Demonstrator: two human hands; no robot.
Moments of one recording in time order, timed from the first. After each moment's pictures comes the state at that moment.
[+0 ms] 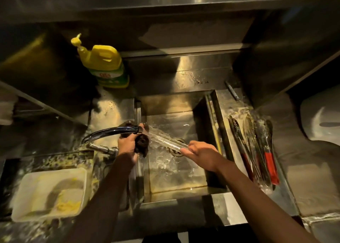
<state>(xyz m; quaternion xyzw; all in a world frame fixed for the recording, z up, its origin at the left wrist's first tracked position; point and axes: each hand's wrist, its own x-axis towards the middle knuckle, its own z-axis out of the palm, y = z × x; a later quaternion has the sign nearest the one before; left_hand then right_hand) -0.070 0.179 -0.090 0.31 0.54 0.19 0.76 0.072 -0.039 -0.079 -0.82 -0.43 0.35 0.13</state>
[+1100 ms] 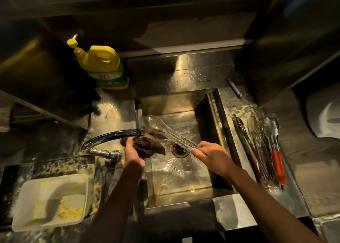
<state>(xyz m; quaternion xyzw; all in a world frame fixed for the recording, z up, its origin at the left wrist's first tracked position) -0.072 0.162 -0.103 0.18 0.58 0.22 0.76 0.073 -0.058 -0.103 -0.85 -0.39 0.27 0.22</state>
